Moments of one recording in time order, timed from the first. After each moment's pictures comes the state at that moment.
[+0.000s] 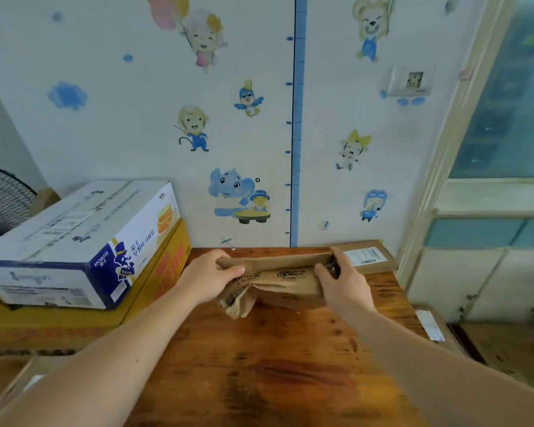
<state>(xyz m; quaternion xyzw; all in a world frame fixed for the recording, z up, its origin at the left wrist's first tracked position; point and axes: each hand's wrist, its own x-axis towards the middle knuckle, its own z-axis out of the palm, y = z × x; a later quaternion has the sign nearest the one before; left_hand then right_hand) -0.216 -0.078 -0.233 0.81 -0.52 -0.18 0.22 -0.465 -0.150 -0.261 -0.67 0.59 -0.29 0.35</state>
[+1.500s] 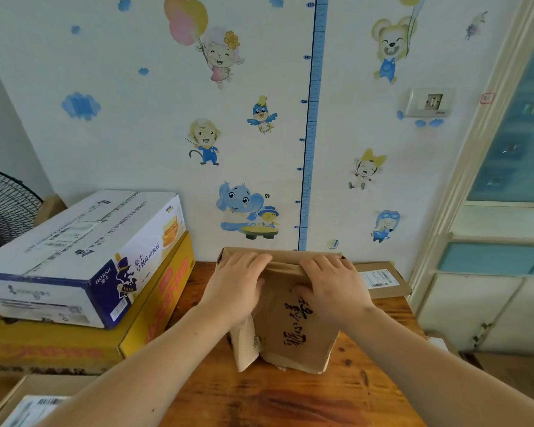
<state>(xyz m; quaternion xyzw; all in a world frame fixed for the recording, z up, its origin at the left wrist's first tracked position) -0.244 -0.094 -0.214 0.70 -0.68 0.05 0.21 -0.426 -0.167 -0.208 -0.91 0.40 -0.12 -0.01</state>
